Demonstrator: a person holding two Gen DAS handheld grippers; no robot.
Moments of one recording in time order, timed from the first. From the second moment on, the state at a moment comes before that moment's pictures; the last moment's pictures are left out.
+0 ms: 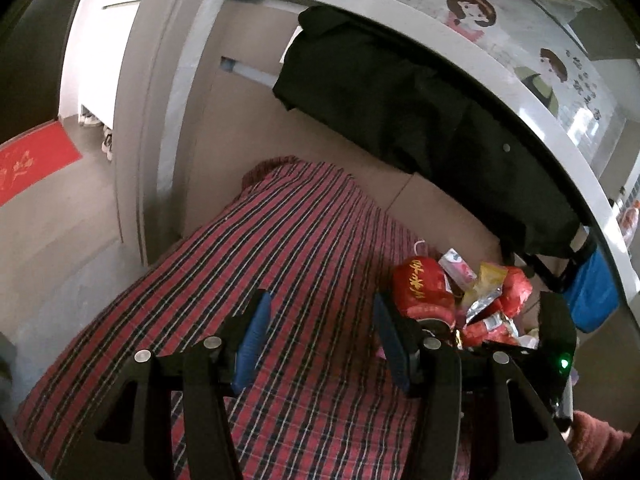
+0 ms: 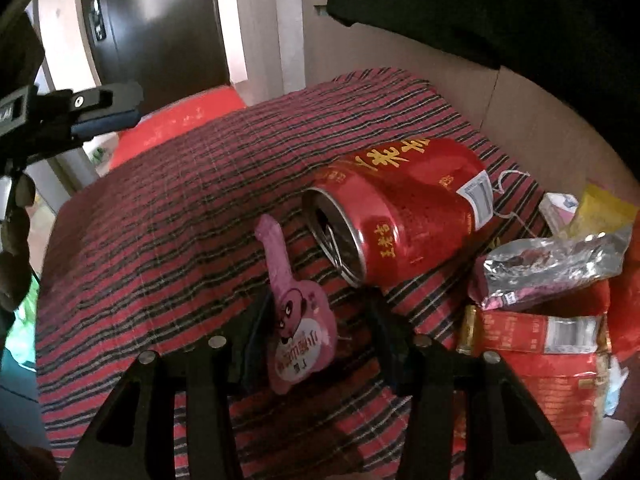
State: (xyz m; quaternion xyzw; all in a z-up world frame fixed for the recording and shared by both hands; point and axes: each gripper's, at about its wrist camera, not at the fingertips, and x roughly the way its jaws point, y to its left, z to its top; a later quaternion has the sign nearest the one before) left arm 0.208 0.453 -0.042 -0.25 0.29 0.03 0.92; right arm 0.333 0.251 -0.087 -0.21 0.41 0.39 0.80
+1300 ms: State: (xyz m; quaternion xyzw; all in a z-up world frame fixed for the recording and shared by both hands) left arm 0.354 0.312 -0.069 -0.30 0.41 -0.09 0.86; right arm 0.282 -0.024 -0.074 0.03 0.38 0.26 0.89
